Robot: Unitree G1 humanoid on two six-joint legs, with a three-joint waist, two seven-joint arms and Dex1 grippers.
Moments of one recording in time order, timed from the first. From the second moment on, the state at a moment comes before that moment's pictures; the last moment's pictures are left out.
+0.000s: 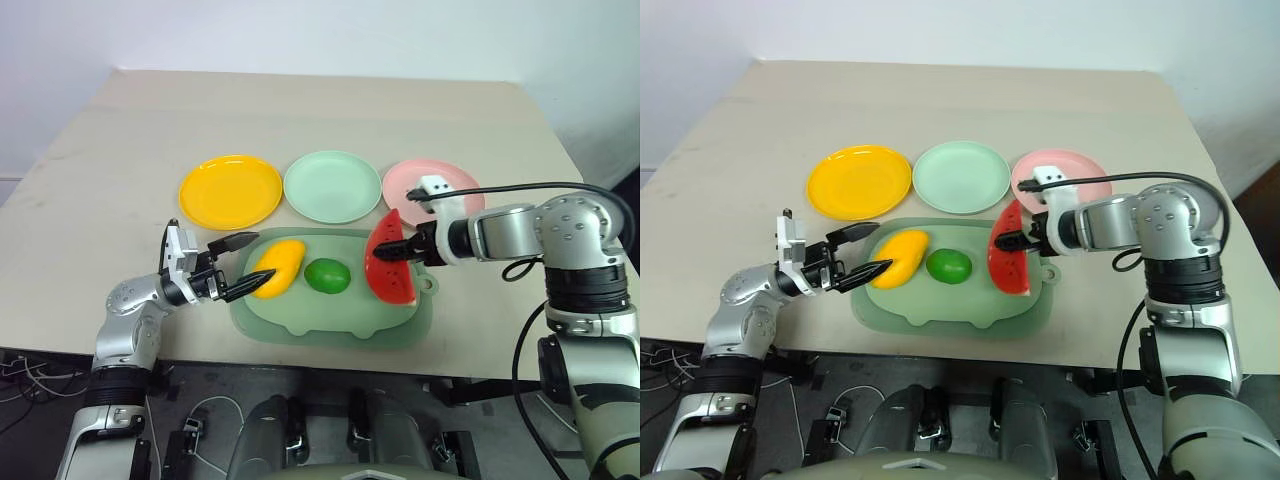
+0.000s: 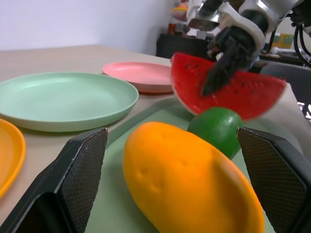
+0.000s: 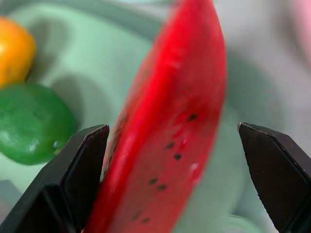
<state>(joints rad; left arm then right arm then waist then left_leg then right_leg) -0.31 0.46 0.14 0.27 -0.51 -0.02 -1.28 -0.84 -0.61 0.02 0.03 1.14 1.61 -0.09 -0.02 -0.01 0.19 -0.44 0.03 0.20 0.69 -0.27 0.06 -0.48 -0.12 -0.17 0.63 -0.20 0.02</state>
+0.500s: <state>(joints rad) -0.32 0.46 0.14 0.30 -0.51 -0.06 -1.28 -0.84 -0.65 0.10 0.01 1.24 1.61 -0.18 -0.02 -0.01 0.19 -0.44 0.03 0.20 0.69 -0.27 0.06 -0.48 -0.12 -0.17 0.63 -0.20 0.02</state>
